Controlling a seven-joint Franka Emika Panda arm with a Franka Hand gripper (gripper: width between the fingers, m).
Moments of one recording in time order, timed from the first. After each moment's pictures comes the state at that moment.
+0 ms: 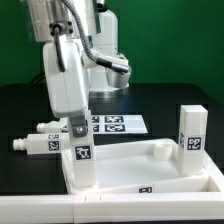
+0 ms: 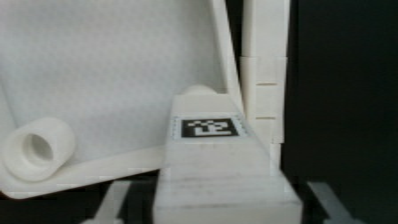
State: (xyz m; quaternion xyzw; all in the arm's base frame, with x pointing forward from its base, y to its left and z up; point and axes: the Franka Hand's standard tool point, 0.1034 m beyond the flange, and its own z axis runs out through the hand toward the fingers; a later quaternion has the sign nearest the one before) arm 0.633 -0.054 0.112 -0.70 0.71 0.02 0.07
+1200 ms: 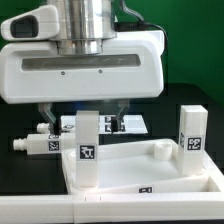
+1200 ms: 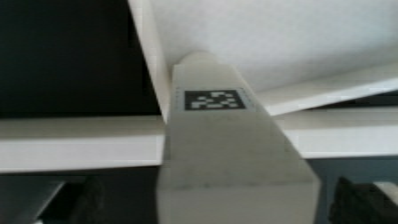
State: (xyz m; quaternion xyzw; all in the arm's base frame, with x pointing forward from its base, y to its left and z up) arm 0.639 -0.047 0.111 -1.00 0.06 -0.04 0.02
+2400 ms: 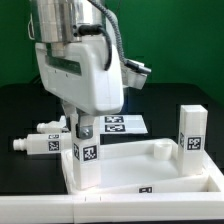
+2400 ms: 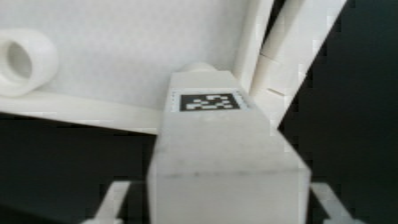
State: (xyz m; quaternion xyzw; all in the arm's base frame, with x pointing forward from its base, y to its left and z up) arm 0.634 -0.056 0.108 -0.81 0.58 -0.02 0.04
